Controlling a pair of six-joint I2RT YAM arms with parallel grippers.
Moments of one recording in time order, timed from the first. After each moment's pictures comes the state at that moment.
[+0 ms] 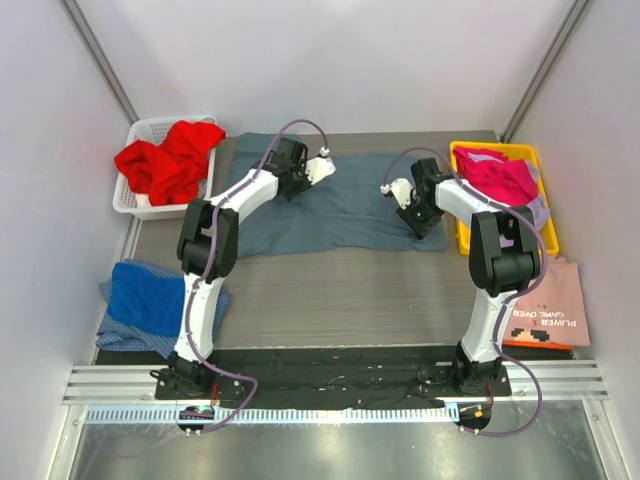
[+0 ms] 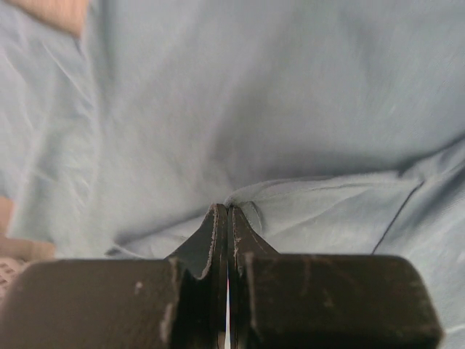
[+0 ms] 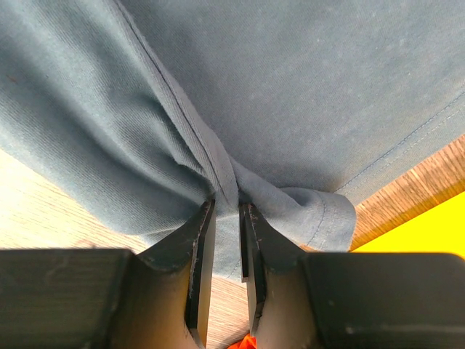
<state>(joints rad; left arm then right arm) -0.41 2.26 1.83 -0.45 0.02 0.76 0.17 1.94 1.38 -0.71 -0.02 -0.64</state>
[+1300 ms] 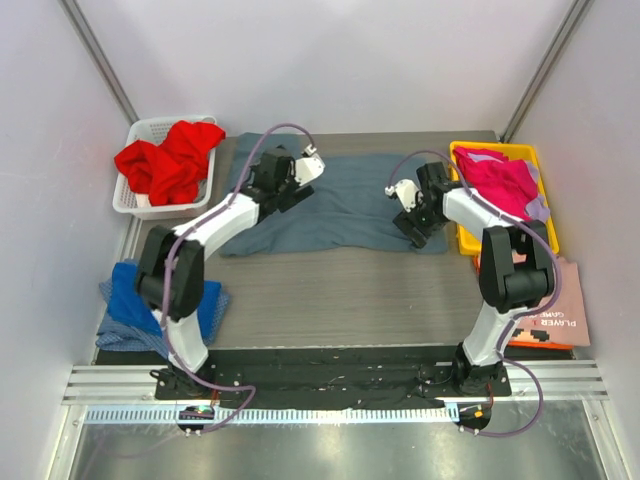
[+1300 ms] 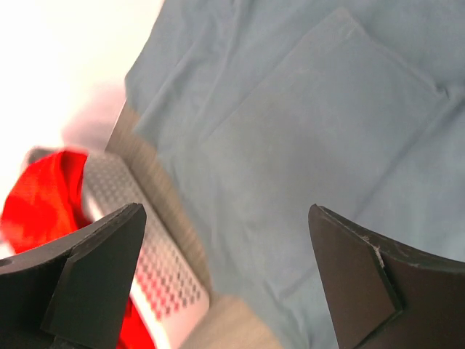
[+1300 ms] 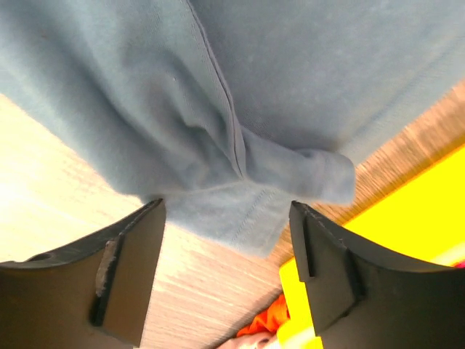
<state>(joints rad) -0.47 1.87 1.40 -0.13 -0.24 0.72 0.17 1.81 1.25 -0.66 -0.01 -0.62</state>
